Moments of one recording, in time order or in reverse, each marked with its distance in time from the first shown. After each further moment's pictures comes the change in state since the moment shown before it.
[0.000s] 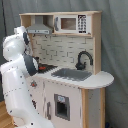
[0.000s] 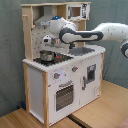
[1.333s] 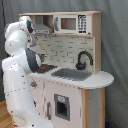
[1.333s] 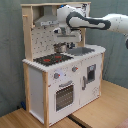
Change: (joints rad) arm -0.005 0.136 -0.040 0.010 -0.001 -0.374 0.103
